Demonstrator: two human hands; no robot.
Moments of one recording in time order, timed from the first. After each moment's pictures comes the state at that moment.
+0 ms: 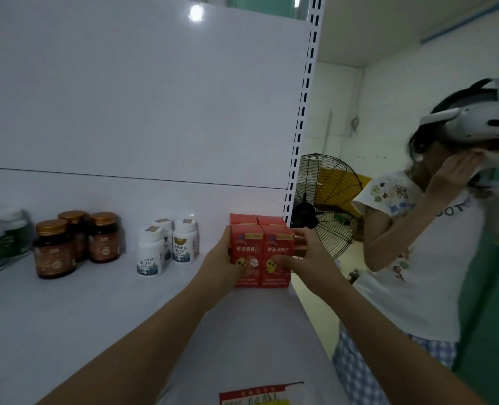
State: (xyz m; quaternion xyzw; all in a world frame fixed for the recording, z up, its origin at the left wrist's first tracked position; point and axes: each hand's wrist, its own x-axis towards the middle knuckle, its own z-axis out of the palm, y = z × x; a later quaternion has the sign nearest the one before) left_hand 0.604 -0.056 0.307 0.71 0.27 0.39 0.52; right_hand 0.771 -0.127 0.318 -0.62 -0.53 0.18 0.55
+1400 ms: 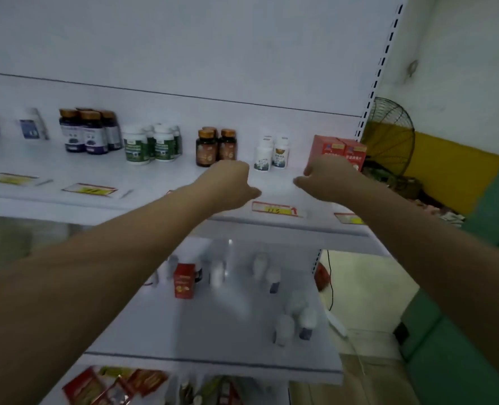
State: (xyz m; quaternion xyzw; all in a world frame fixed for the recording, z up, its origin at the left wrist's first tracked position) left_hand 0.352 -0.196 0.349 0.86 0.47 0.16 0.06; right_hand 0.525 -0.236 0.362 -0.78 -0.61 -0.09 0.12
